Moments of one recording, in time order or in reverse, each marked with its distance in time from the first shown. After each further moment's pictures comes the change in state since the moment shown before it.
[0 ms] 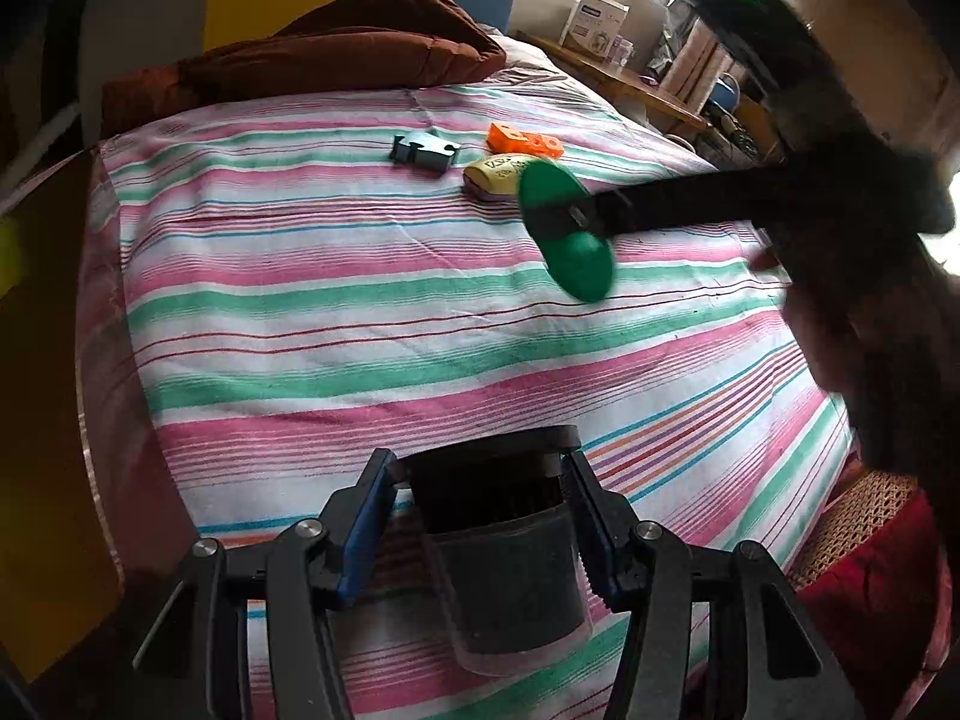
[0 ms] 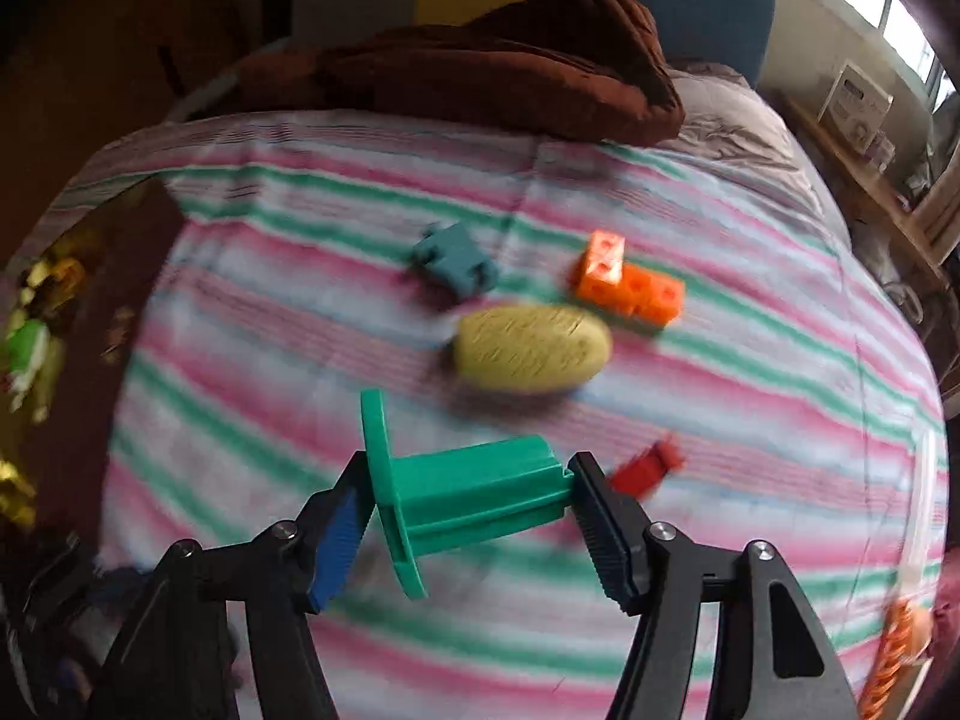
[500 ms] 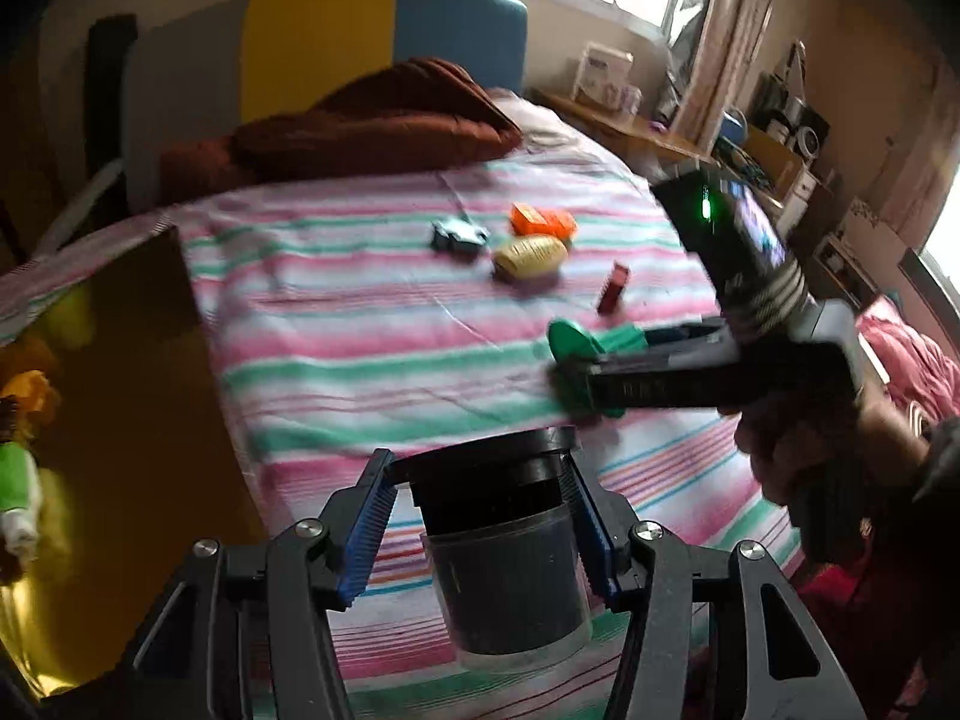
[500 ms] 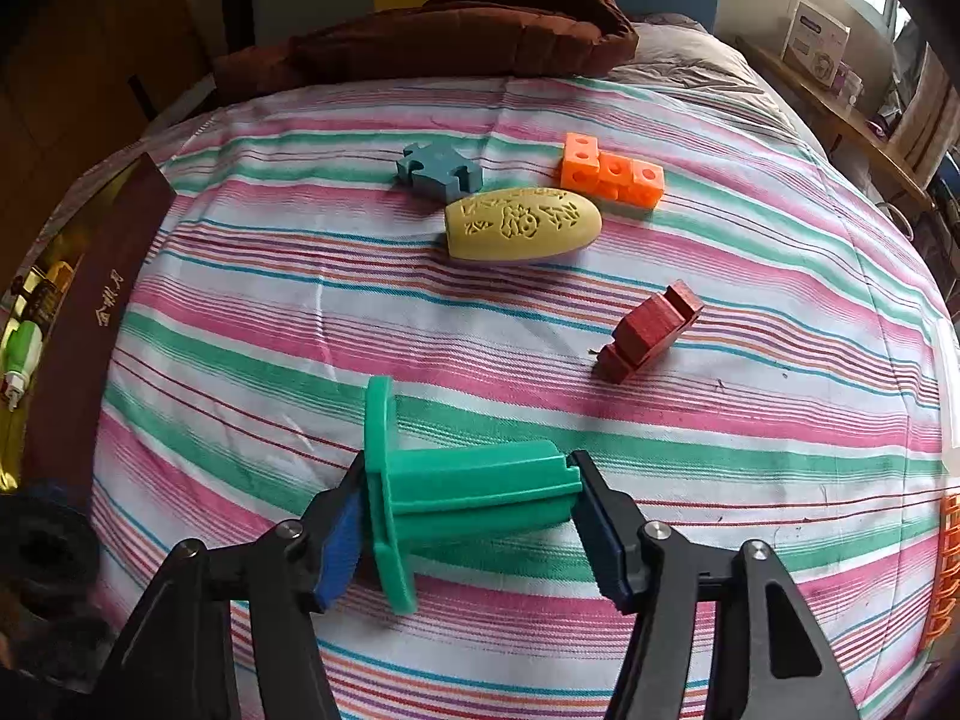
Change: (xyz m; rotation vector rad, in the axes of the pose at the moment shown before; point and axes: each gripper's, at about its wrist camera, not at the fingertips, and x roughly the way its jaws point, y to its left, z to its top) left arm -0.063 0.000 0.002 0.025 -0.152 0.092; right arm 0.023 -0.001 -0.030 0.106 0.014 -0.044
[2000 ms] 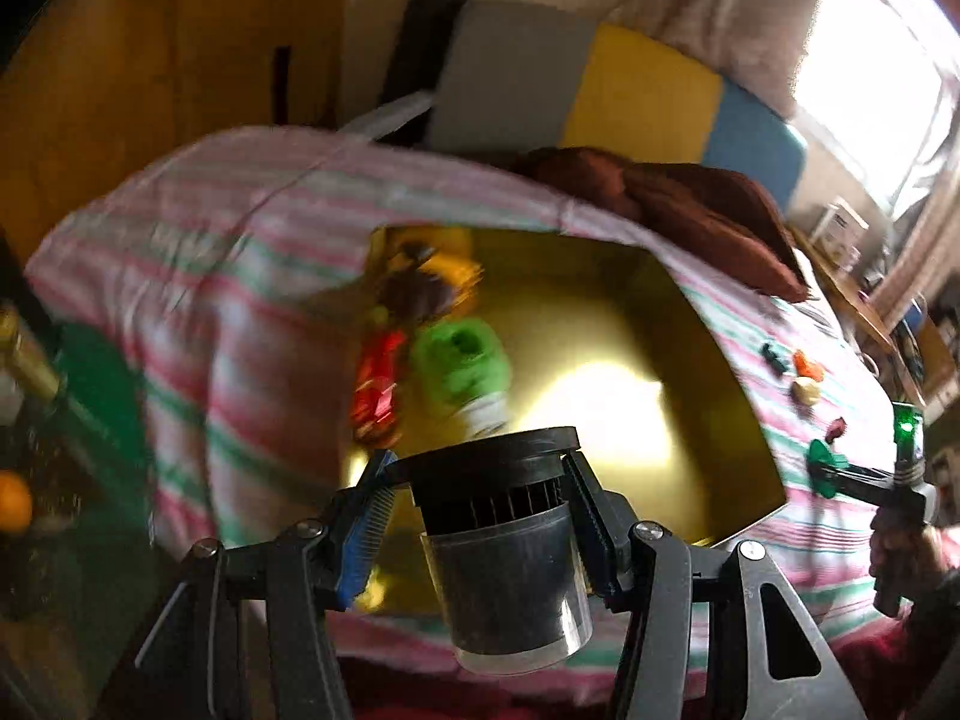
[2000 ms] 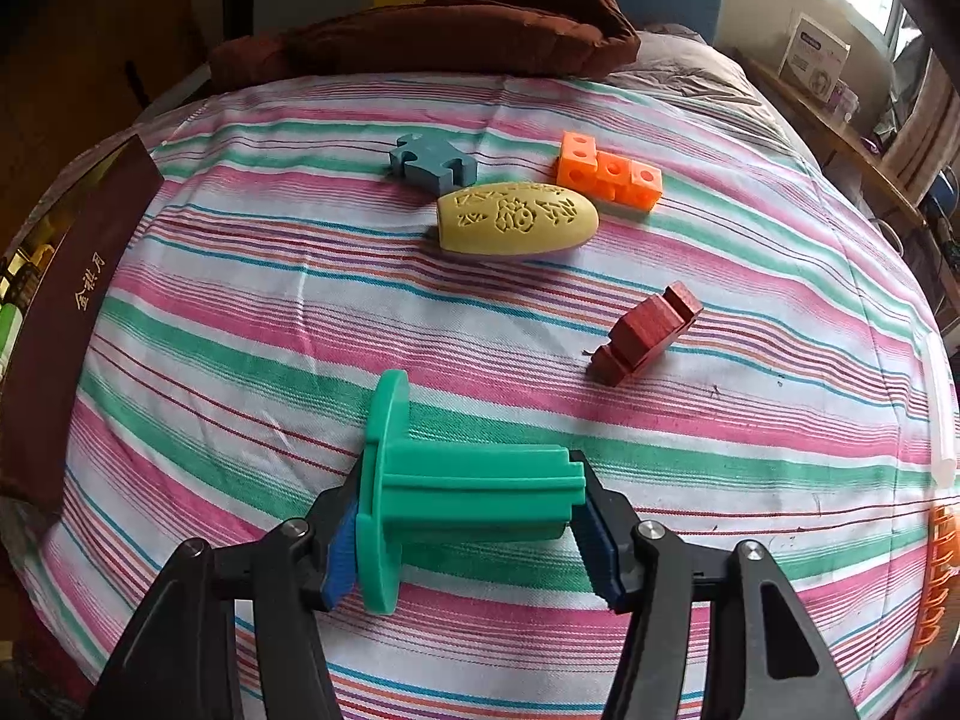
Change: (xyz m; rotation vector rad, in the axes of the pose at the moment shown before) left arm -0.139 0.230 -0.086 -0.487 -0.061 0.332; right arm 0.003 0.004 0.000 -0.025 -0.003 -0.038
